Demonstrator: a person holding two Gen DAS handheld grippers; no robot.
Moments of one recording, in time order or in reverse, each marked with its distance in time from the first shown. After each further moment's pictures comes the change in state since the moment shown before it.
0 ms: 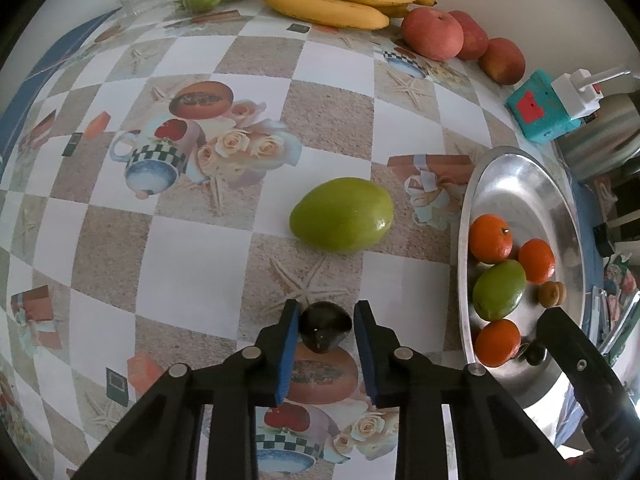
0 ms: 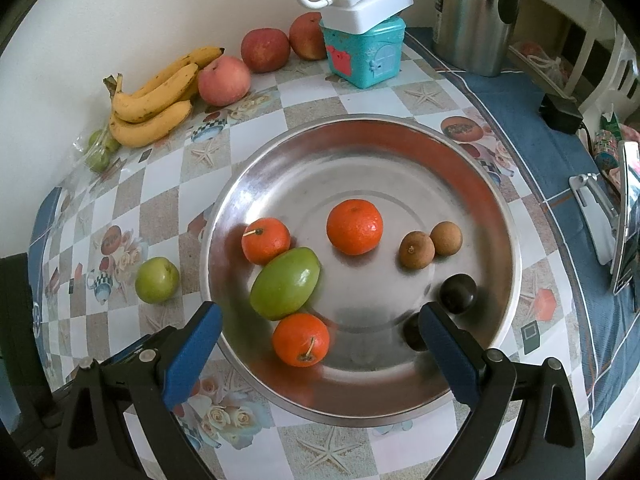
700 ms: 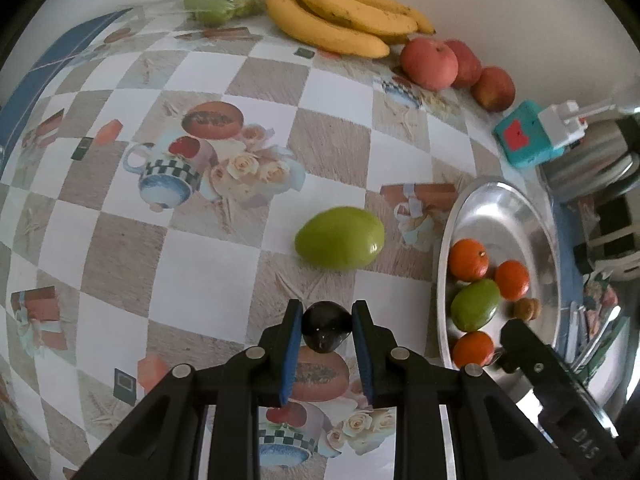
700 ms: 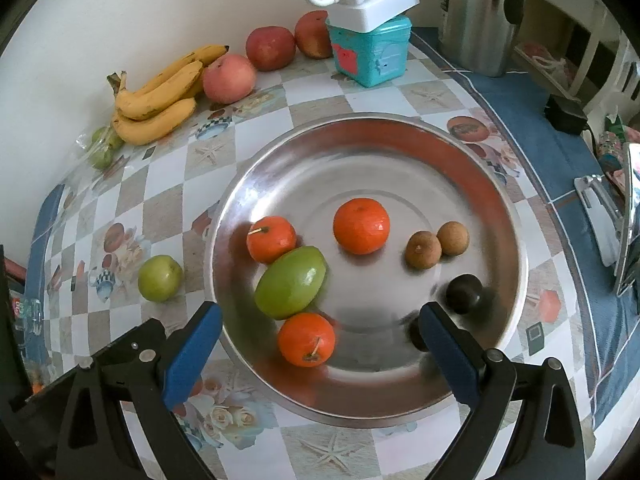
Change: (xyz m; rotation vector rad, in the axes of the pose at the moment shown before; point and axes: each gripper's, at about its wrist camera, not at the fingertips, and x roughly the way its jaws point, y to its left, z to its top) left arm -0.028 0.015 0.003 -0.044 -0.051 -0.077; right arm 0.002 0.003 0.000 -0.009 0.004 0.017
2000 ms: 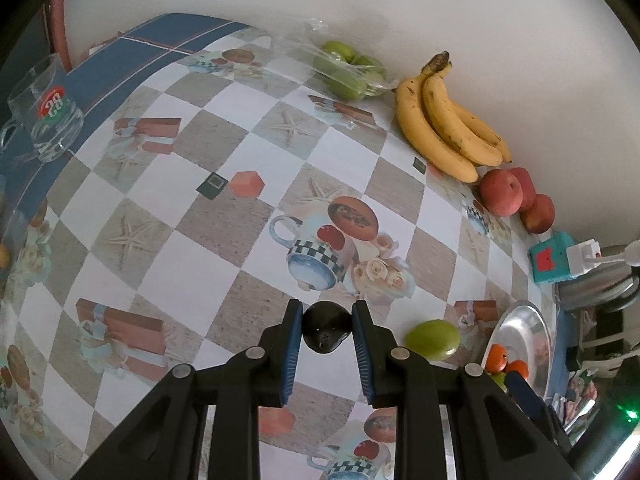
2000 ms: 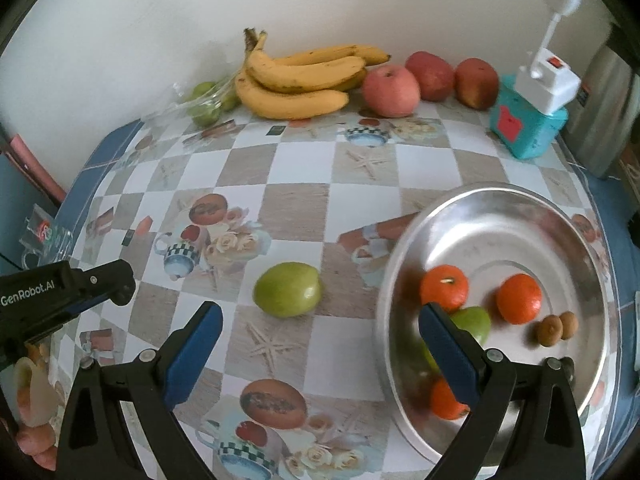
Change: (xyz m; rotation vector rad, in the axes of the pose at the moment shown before) left arm -0.060 0.103 0.028 -0.248 -0.180 0.034; right arm 0.015 0.113 -0.003 -0.333 -0.065 0.141
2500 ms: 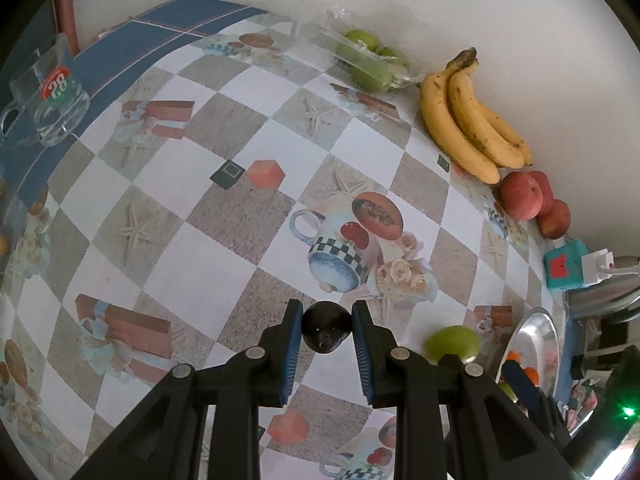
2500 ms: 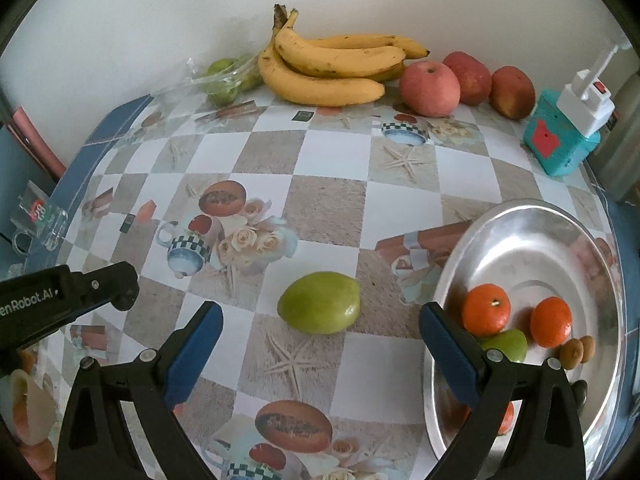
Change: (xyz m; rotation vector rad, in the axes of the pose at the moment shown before) left arm 0.015 0.014 0.002 -0.040 0.030 0.023; right arm 0.027 0.026 0.007 -0.077 0.033 -0.017
